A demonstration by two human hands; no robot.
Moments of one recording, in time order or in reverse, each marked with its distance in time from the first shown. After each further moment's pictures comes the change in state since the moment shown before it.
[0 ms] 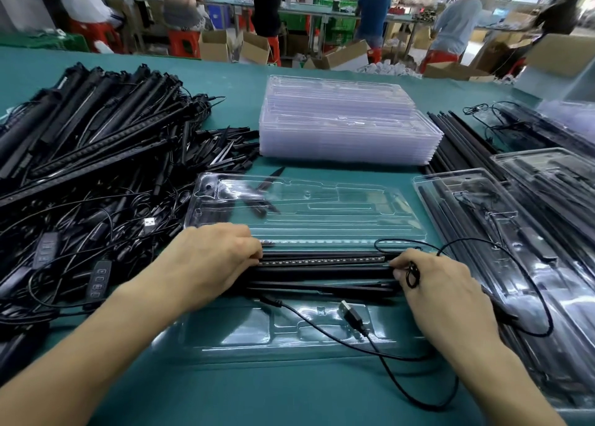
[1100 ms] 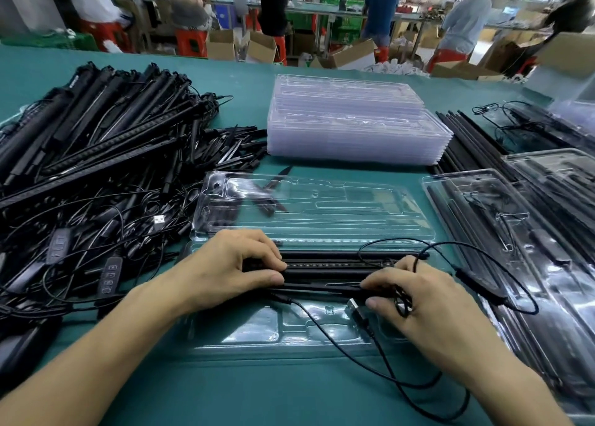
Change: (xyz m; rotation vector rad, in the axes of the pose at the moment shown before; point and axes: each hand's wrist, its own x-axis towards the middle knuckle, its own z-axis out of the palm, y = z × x) left_hand -0.002 -0.003 0.016 -0.762 0.087 0.067; right_hand -0.017 -0.013 -0.013 0.125 -0.170 -0.364
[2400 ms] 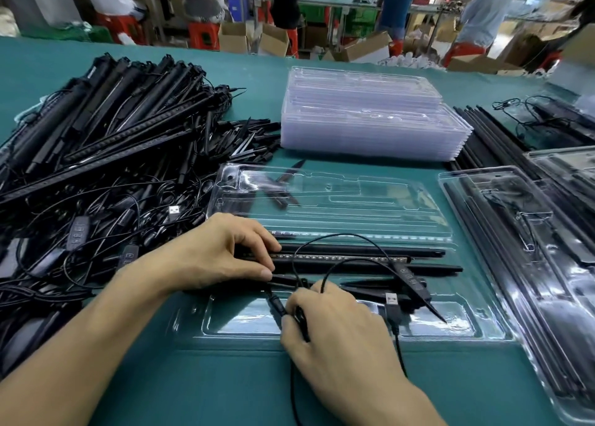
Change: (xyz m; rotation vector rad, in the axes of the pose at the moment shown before) left_hand -0.008 -0.011 -0.027 -0.093 -0.112 -0.108; right_hand -0.006 -0.099 0.050 0.009 -0.161 -0.111
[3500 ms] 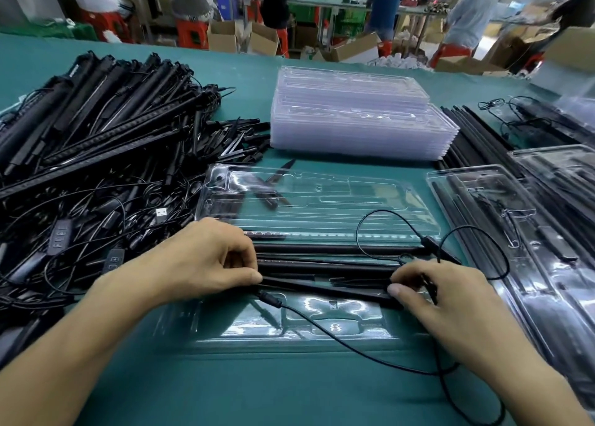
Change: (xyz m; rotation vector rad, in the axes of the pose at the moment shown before) left_hand -0.008 0.012 0.001 0.299 0.029 -0.024; right_hand -0.019 0.104 -0.055 0.042 0.248 0.235
